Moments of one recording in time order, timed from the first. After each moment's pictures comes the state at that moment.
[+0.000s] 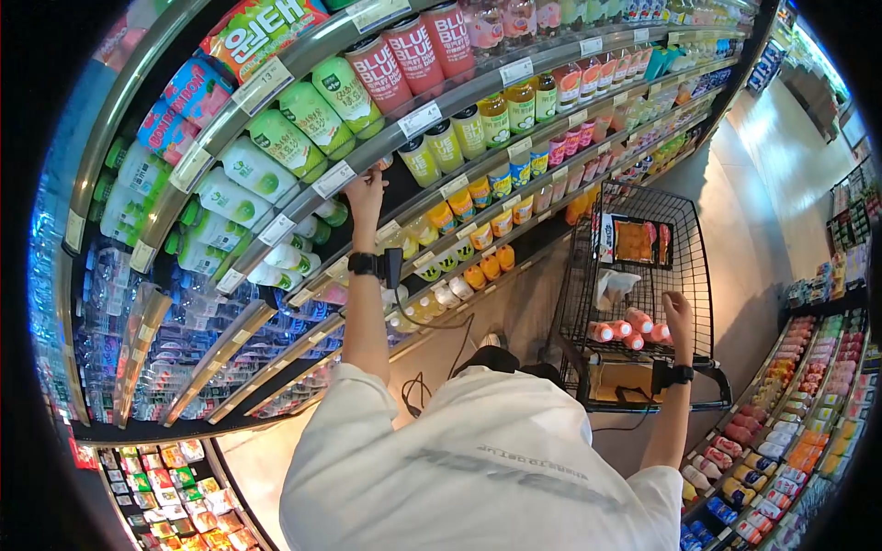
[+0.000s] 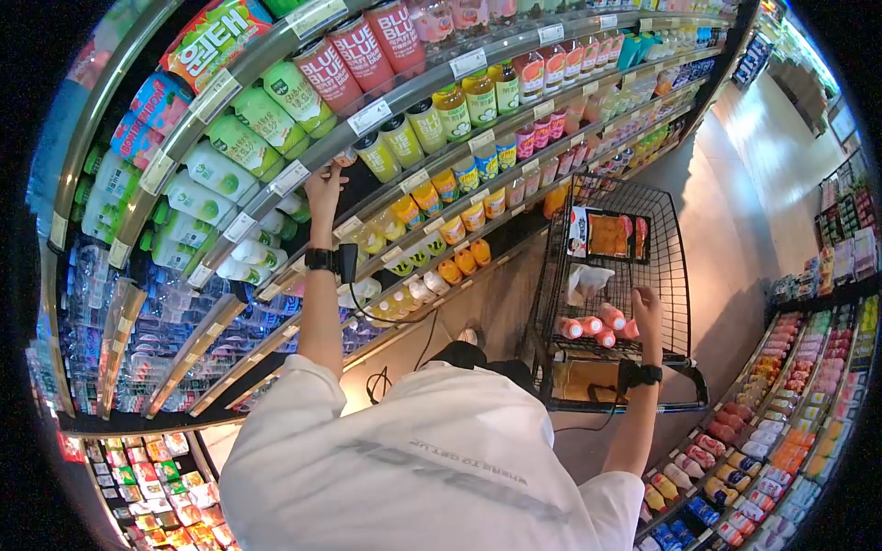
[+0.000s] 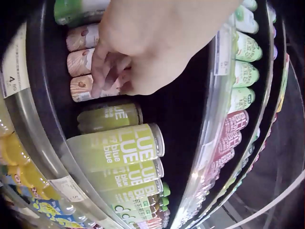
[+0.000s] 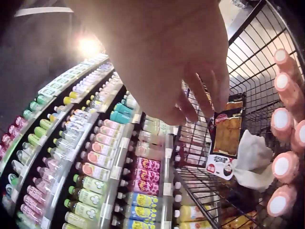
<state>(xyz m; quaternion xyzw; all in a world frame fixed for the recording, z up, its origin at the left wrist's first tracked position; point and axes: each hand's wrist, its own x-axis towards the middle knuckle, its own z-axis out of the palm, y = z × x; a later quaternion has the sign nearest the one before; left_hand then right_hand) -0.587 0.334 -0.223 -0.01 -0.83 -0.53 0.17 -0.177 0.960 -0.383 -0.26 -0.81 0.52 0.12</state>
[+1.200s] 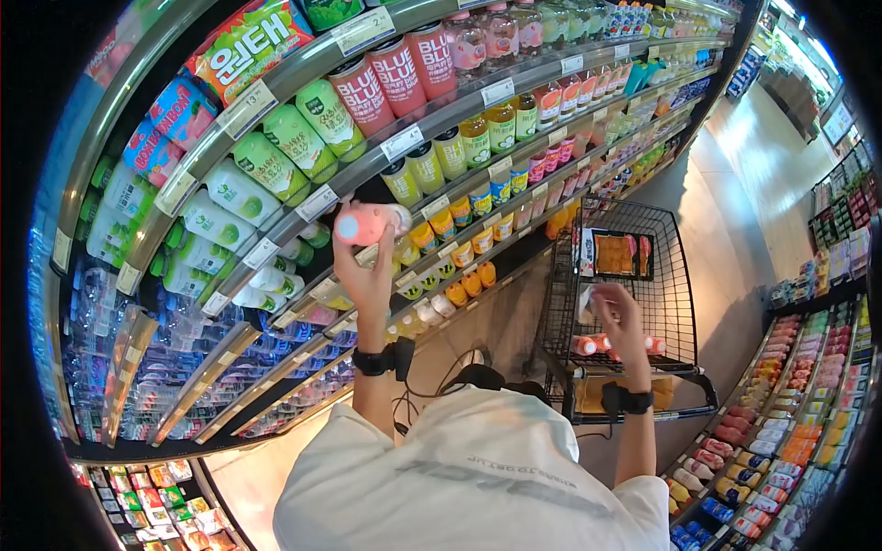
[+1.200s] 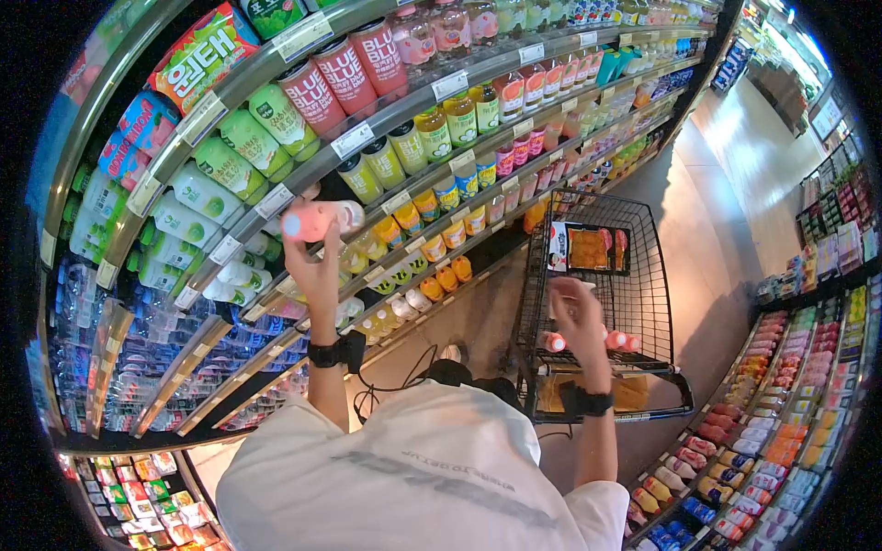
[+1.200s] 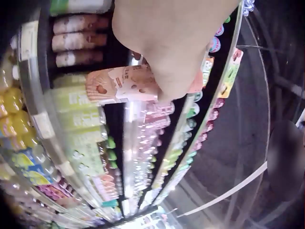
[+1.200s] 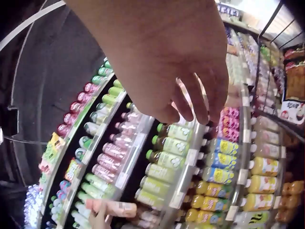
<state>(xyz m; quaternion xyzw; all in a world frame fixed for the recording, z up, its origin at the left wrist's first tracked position) -0.415 0.409 -0.132 -0.13 -0.76 -0.54 0.34 -0.230 0.784 -0.207 -0.07 -0.81 0.57 0.15</state>
